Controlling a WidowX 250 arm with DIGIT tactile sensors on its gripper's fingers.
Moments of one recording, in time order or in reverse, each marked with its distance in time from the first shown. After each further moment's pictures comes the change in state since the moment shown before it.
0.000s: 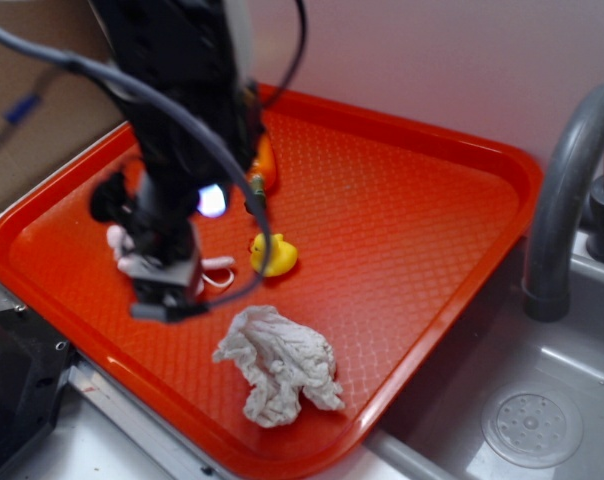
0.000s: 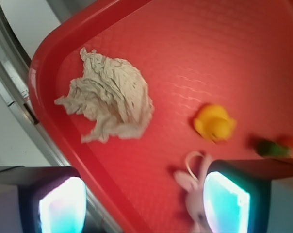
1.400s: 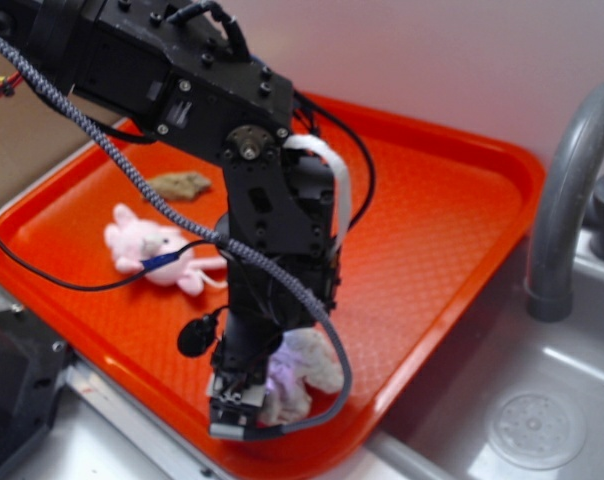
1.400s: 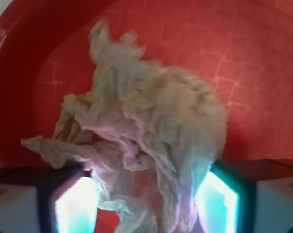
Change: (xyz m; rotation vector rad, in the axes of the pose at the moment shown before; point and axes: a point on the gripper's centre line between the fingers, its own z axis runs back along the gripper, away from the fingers) arm 0.027 -0.023 -0.063 -0.076 0.028 0.039
